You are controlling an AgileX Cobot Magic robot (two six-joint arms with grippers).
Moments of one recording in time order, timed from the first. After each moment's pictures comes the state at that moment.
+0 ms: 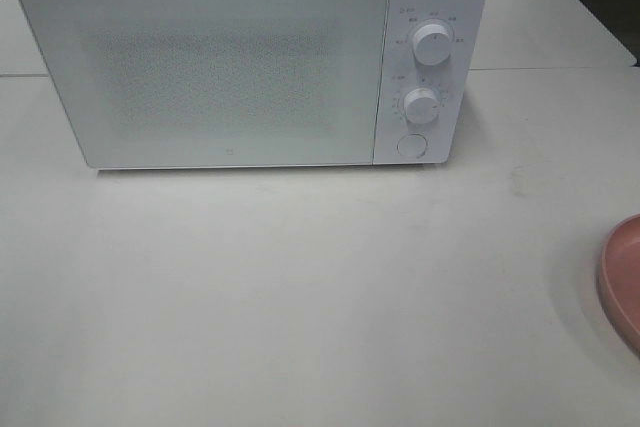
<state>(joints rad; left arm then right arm) 0.05 0.16 -0.50 -0.09 1.04 0.00 0.10 -0.01 -0.52 -0.10 1.04 0.13</state>
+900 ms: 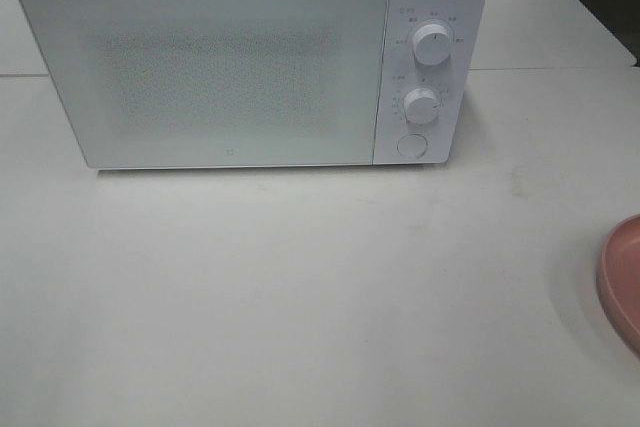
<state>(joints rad) 0.05 0.00 -0.50 -0.09 1.04 0.00 0.10 -0.01 -0.52 -0.10 1.04 0.13</state>
